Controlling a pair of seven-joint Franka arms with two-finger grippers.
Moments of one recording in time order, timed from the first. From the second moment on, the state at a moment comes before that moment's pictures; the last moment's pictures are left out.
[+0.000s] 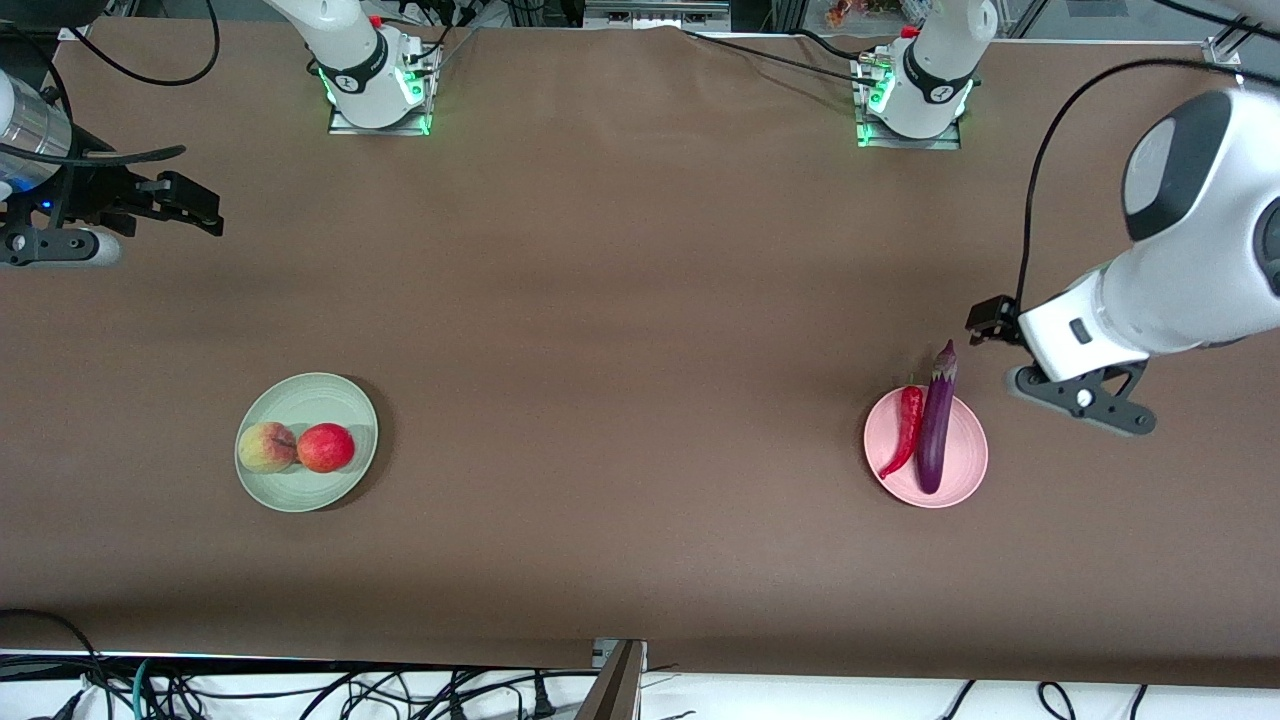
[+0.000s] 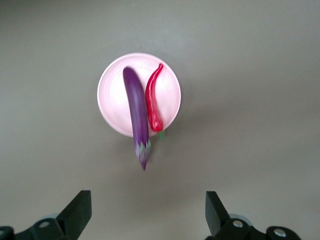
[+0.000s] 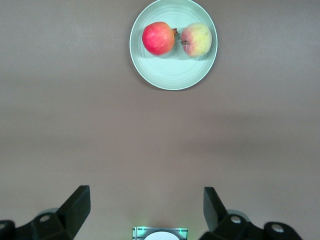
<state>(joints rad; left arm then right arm) 0.14 0.38 -0.39 -1.27 0.15 1.45 0.08 0.11 0.03 -0.04 -1.57 -0.01 1.48 0.04</state>
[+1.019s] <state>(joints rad) 0.04 0.01 -0.16 -1.60 0.07 1.44 -0.01 0.12 0.03 -0.04 -1.57 -0.01 1.48 0.04</state>
